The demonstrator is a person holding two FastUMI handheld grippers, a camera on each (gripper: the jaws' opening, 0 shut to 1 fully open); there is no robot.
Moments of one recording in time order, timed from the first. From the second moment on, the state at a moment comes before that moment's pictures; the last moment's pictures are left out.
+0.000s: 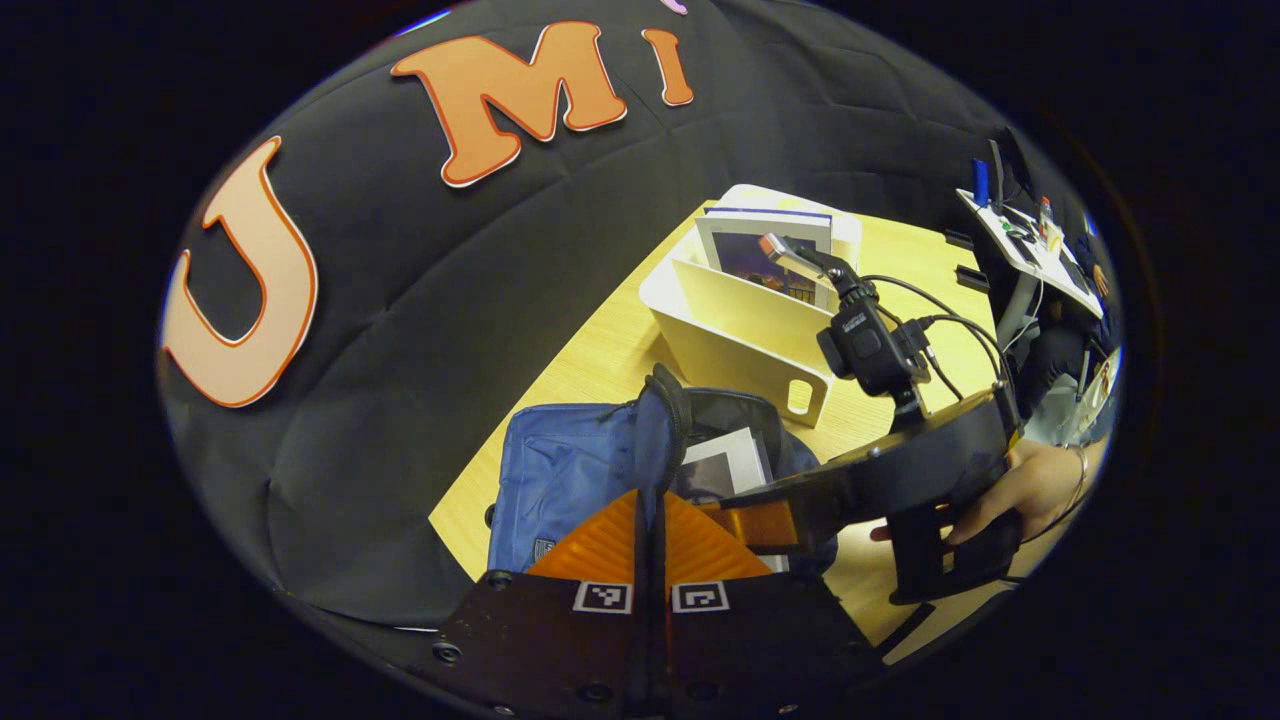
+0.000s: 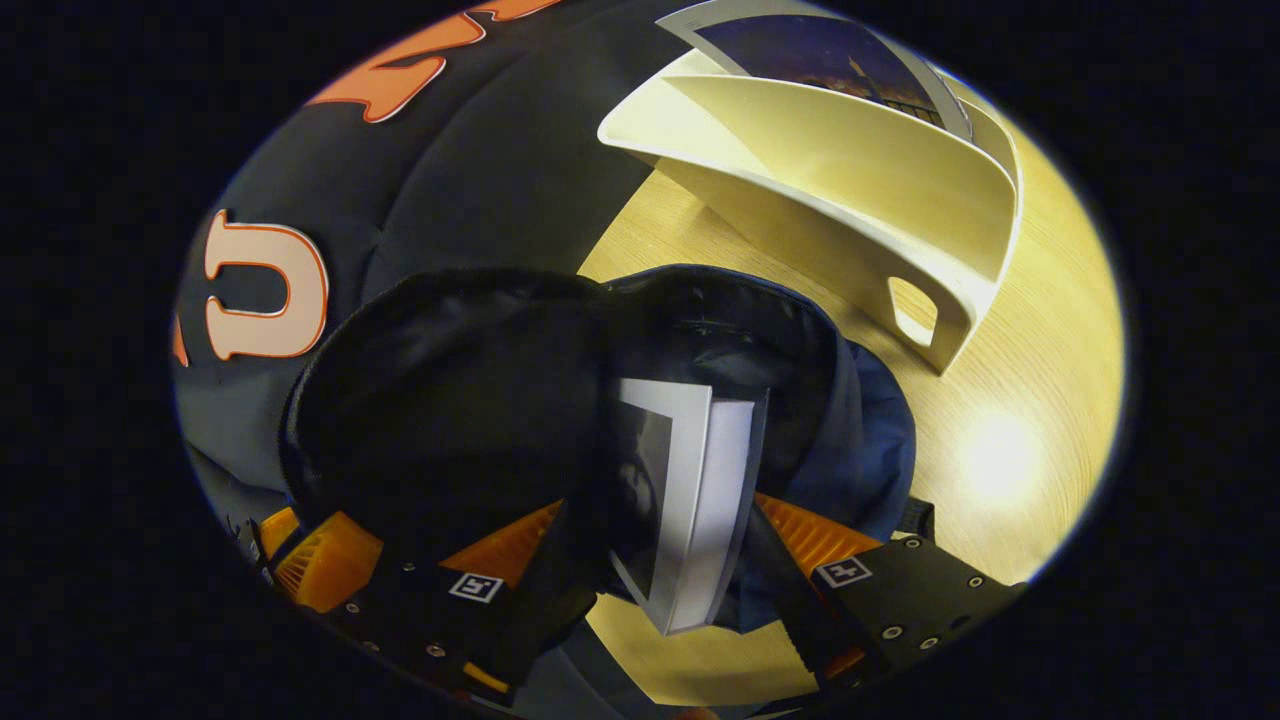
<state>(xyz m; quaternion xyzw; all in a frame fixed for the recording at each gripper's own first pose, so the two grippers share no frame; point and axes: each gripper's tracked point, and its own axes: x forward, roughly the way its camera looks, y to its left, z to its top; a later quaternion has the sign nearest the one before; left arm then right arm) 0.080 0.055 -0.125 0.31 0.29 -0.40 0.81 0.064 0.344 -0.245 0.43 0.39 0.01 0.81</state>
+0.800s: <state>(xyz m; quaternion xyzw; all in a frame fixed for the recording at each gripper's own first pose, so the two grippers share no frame) 0.073 0.054 -0.132 0.31 0.29 -0.39 0.82 -0.011 0.221 -0.256 0.34 0.41 -0.01 0.85</state>
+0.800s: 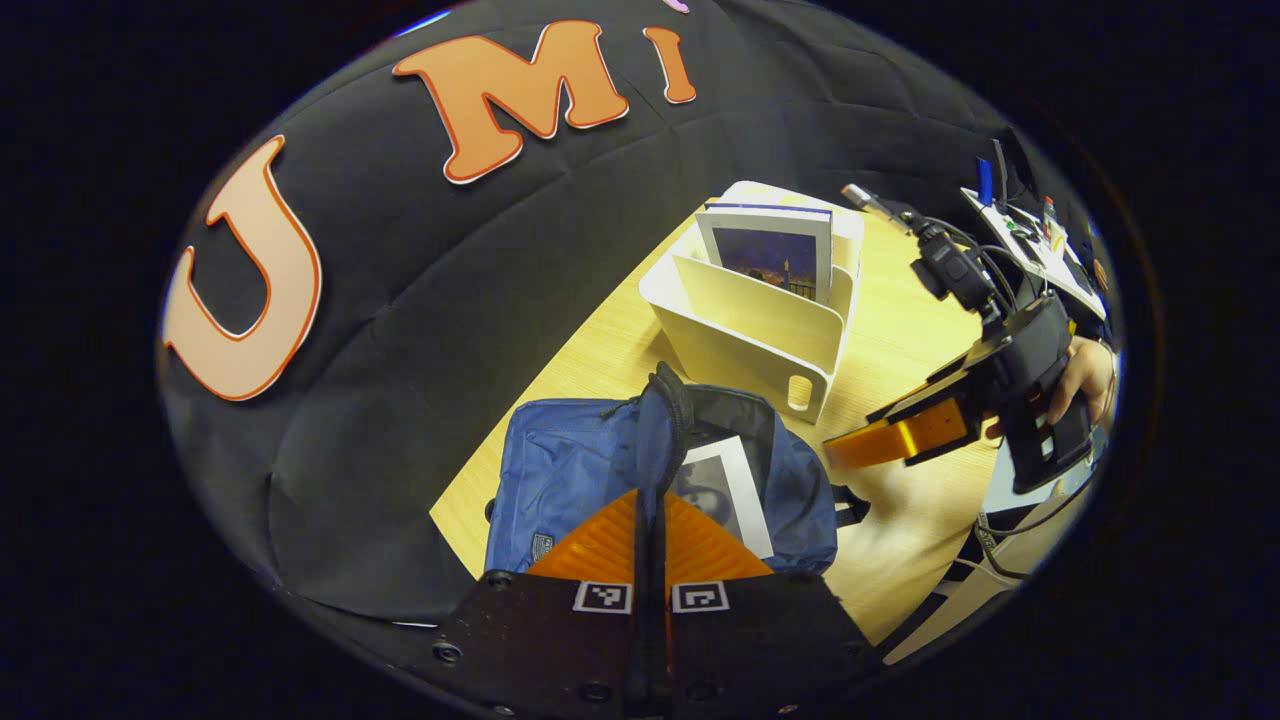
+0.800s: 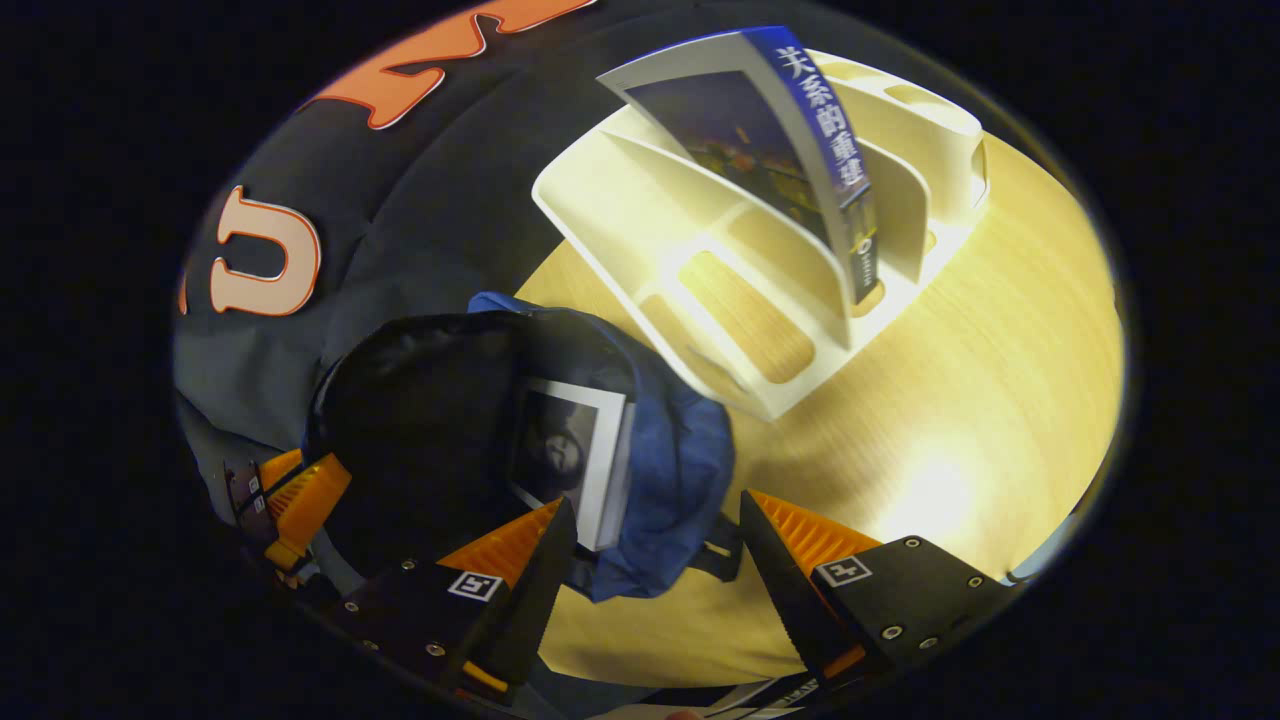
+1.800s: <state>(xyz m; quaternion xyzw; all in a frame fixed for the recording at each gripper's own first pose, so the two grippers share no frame) 0.071 0.056 -0.153 0.27 0.33 -0.37 0.83 0.010 0.033 -0.074 0.07 0.29 -0.05 0.95</state>
